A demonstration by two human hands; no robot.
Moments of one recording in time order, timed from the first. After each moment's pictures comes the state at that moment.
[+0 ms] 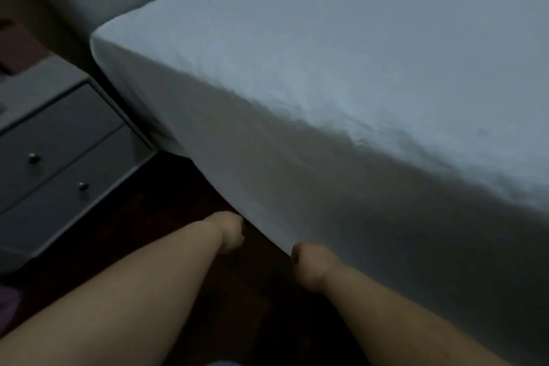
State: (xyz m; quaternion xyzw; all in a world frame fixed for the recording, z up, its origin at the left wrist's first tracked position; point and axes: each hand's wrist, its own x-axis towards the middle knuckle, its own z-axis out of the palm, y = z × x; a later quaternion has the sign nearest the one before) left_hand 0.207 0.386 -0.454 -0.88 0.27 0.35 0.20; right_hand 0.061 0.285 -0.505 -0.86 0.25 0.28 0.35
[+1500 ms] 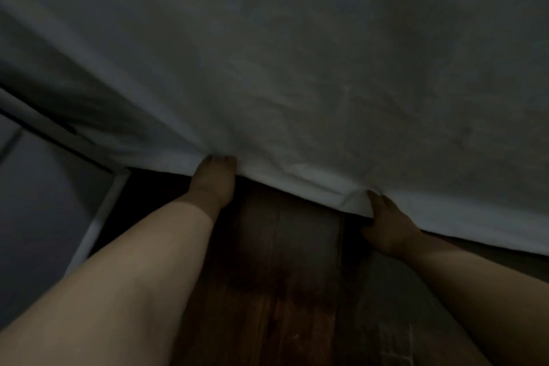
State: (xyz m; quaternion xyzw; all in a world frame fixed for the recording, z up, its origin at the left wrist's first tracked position) left_hand 0.658 0.434 -0.730 -0.80 0.56 0.17 0.12; right_hand 0.351 0.356 -0.717 -0.72 0.57 0.21 0.34
